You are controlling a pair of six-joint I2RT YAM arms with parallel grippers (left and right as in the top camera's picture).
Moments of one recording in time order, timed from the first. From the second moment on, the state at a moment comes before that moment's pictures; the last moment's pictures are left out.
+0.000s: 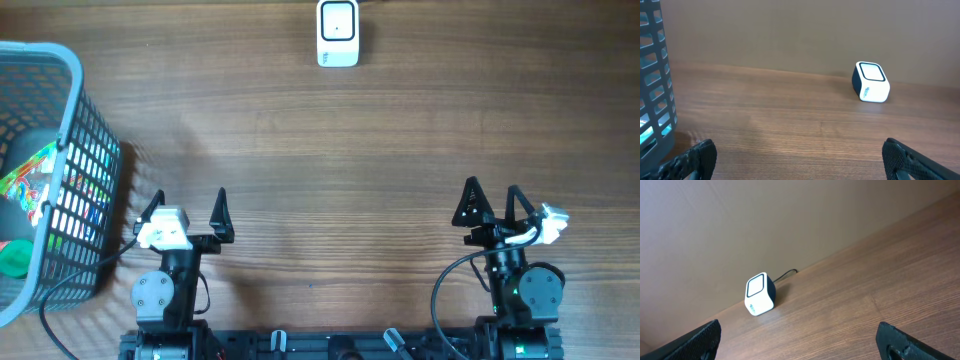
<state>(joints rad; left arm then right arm) 0.02 0.01 0.02 -0.08 0.04 -0.13 0.01 0.02 0.01 0.00 -0.02 0.52</state>
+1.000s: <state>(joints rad) 0.02 0.11 0.07 -0.15 0.16 -0.28 0.01 0.02 0.01 0.00 -0.02 0.52</state>
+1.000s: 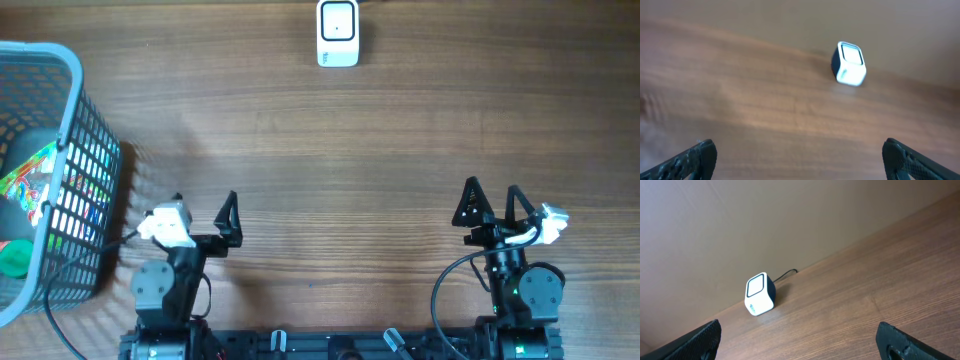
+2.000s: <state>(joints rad) 0.02 0.53 0.76 -0.43 0.59 -0.41 0.01 0.02 0.01 0.00 -0.02 0.52</state>
